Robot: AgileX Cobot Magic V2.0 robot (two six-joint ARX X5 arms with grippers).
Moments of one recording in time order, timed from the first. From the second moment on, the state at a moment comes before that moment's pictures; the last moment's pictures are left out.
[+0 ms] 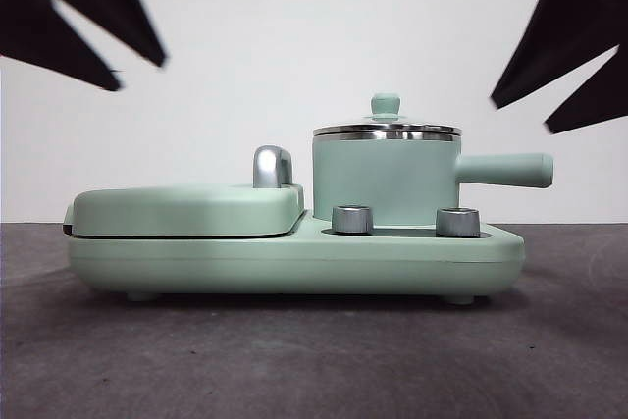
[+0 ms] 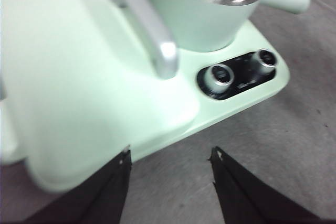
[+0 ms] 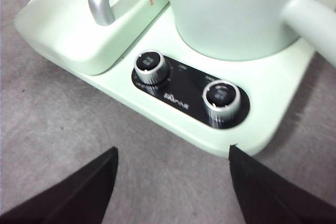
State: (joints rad) left arm -0.60 0.88 0.73 -0.42 0.05 -0.23; right arm 0.45 0.84 0.57 -0.32 -0.26 0.12
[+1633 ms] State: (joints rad) left arm -0.14 0.21 0.18 -0.15 0.04 -0.12; right arm 0.50 0.93 0.64 -0.26 -0.34 0.10
